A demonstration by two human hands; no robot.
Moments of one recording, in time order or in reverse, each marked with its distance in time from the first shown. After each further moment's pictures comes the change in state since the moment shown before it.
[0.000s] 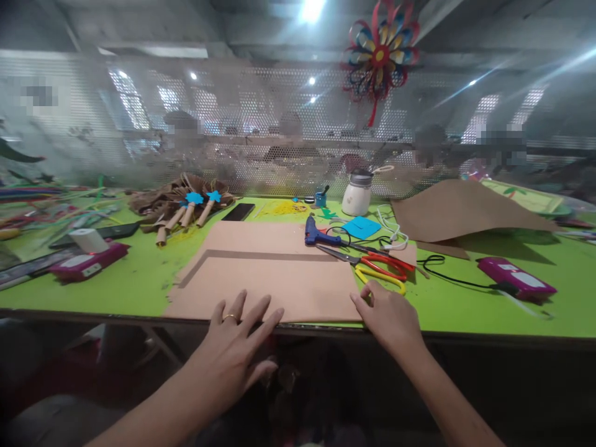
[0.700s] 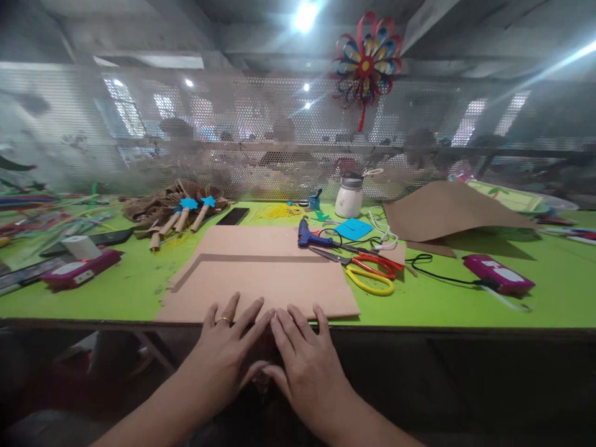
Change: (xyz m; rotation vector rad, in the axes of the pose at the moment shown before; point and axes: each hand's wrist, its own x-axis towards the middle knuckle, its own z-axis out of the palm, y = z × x) left_hand -0.001 0.001 0.009 0.047 0.052 -0.007; right_hand -0.076 -0.083 0.021 0.040 0.169 -0.825
